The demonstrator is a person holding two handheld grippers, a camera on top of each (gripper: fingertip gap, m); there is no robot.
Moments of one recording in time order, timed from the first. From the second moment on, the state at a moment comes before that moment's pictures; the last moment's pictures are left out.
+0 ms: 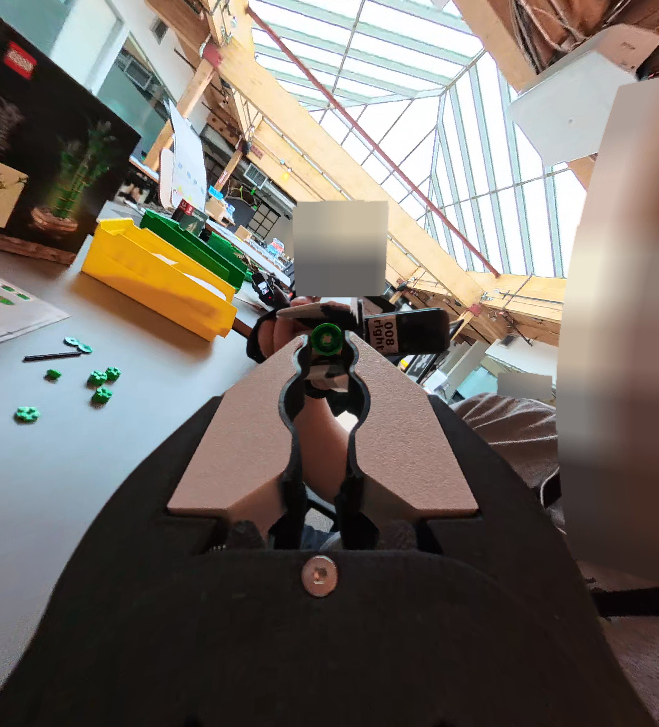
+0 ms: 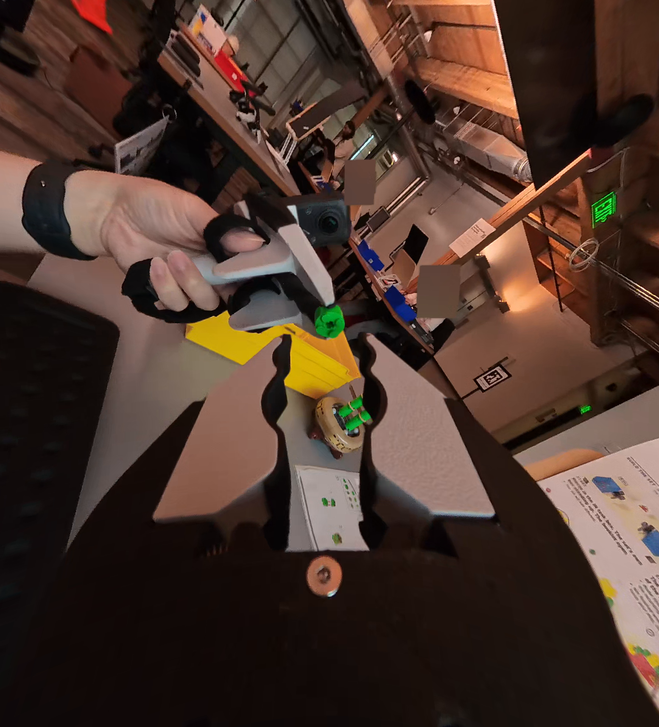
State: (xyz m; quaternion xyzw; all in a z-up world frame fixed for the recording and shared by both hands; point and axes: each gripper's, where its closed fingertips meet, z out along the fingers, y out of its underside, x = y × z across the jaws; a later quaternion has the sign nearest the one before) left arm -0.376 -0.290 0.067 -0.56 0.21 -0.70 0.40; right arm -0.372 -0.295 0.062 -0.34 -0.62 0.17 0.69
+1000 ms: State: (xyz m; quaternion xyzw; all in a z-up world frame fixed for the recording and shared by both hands) left arm -0.366 -0.281 0.040 -0.66 0.28 -0.51 0.48; right arm -0.176 -0.185 -0.133 -0.70 -0.69 0.06 0.15
